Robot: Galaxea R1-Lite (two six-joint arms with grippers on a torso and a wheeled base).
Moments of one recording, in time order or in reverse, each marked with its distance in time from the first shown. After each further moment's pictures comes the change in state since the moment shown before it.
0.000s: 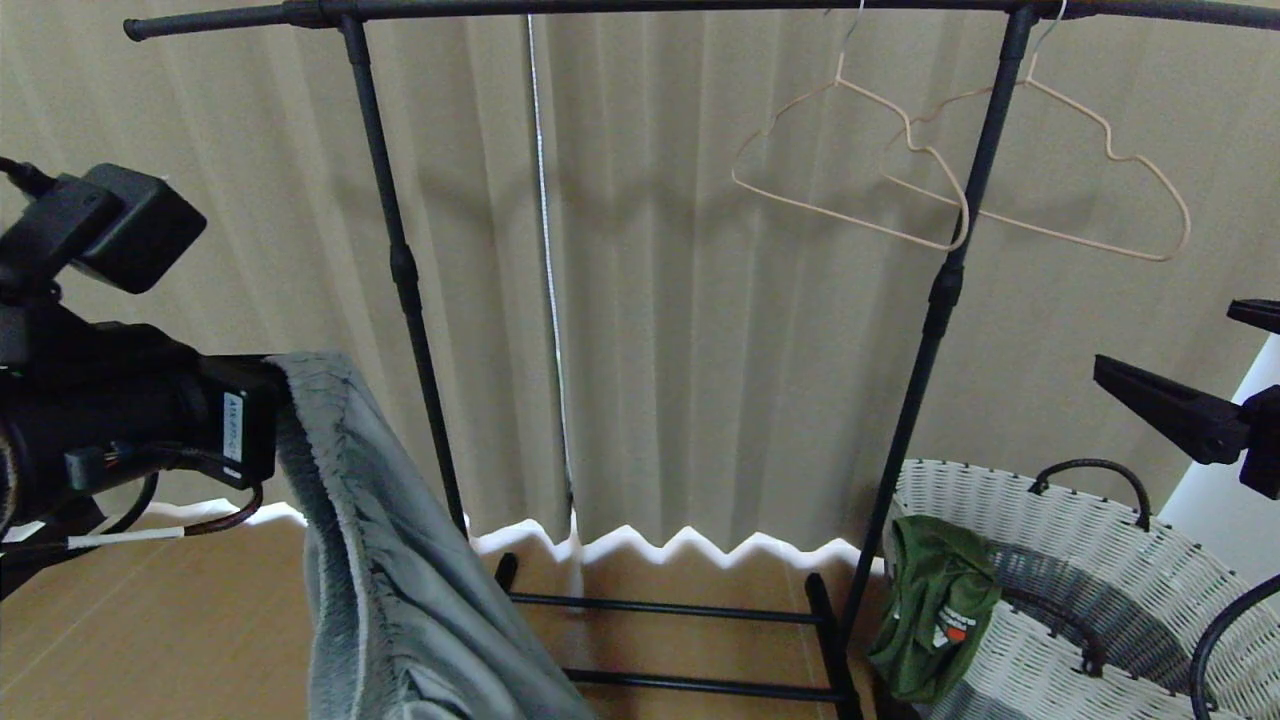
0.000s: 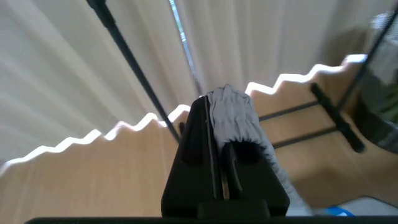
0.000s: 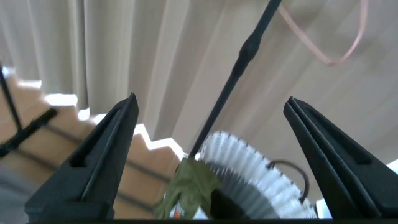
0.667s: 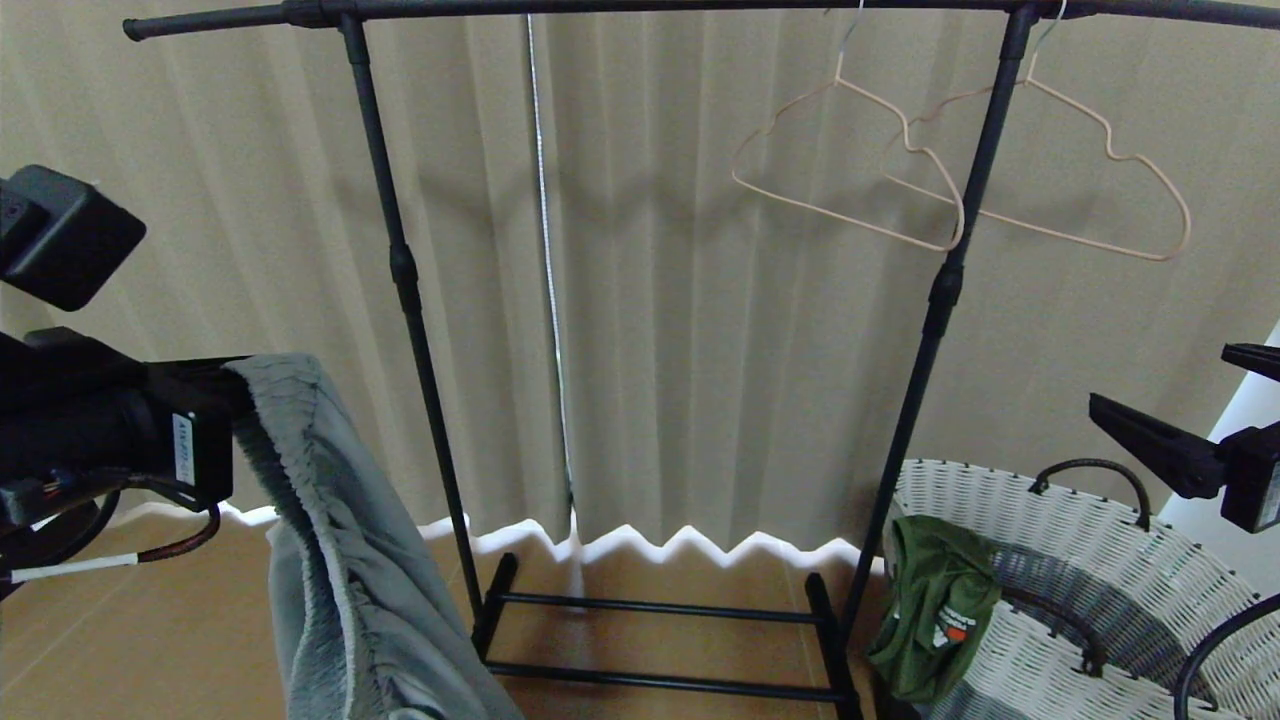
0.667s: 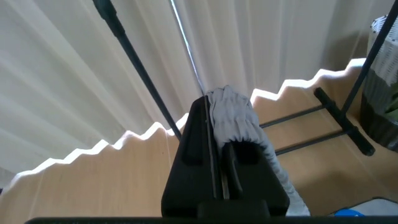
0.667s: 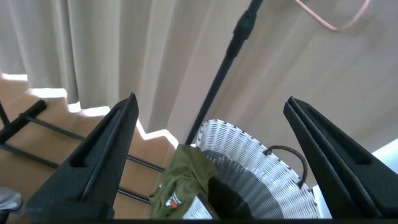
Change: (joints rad) left arm 0.010 -0.071 0.062 -0.045 -0.009 0.048; right arm -0.062 0.004 0.094 -0.057 0.006 0.005
